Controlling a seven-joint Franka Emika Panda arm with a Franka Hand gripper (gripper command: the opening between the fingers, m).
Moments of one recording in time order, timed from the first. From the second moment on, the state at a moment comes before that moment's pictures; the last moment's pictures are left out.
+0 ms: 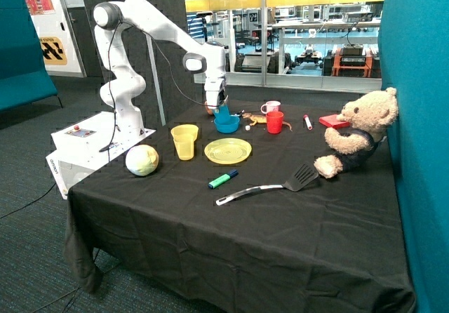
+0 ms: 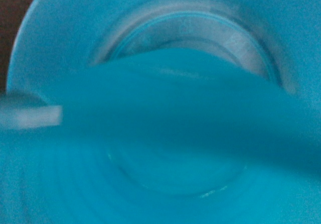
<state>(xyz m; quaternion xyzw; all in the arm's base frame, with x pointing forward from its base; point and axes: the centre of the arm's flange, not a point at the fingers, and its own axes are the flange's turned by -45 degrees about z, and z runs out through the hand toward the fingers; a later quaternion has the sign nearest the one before) 0.473 0.075 0.360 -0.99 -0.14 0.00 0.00</state>
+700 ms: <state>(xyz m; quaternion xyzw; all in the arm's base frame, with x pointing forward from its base) 0.479 0.076 0.349 -0.99 -0.14 0.00 0.00</state>
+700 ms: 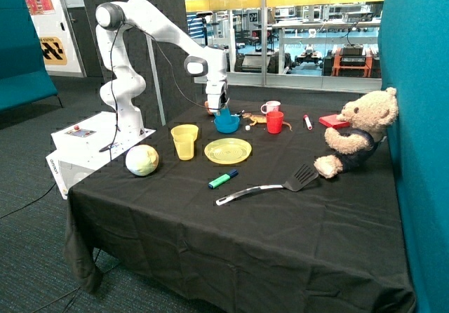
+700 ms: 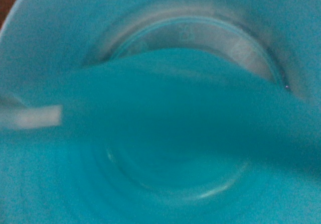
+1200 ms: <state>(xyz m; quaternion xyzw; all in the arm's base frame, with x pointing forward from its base) 0.485 0.072 0.351 -0.99 -0.14 0.00 0.00</state>
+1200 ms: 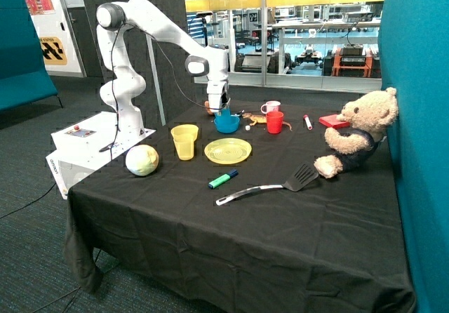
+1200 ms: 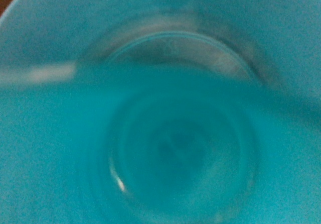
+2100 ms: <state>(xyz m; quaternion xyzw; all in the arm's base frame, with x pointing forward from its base) 0.489 0.070 0.360 -0.99 -0.15 0.00 0.00</state>
